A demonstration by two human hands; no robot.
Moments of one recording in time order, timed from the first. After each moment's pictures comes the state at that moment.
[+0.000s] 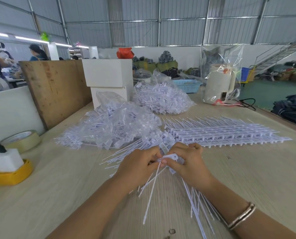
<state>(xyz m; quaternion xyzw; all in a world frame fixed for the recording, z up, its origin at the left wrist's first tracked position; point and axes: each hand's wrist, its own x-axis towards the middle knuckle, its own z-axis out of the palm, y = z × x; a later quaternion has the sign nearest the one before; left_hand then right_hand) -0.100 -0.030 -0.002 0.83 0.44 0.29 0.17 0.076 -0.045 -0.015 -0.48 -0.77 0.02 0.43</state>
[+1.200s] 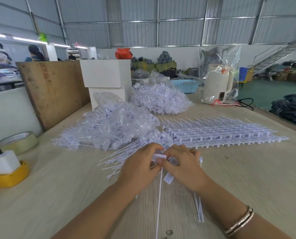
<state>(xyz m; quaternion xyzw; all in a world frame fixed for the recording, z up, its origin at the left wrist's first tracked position) -0.087 -0.036 -0.009 0.81 0.43 0.37 0.11 0.068 -0.044 -0.016 -0.56 -0.74 0.02 0.37</state>
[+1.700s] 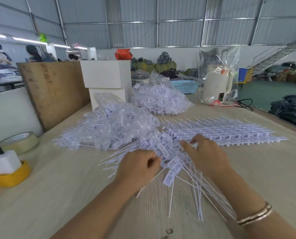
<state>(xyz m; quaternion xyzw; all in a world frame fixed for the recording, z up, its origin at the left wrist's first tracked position) -0.094 -0.035 -0.007 0.82 0.47 0.33 0.03 0.118 -0.037 0.007 -0.72 -0.63 0.01 0.29</state>
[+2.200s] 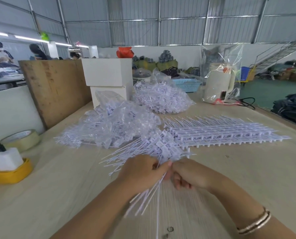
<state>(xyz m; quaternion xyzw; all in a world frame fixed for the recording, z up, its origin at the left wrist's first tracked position) -0.090 -0.036 -0.012 0.83 0.51 0.21 0.08 0.078 -0.064 0.010 -0.59 -0.68 0.39 0.16</state>
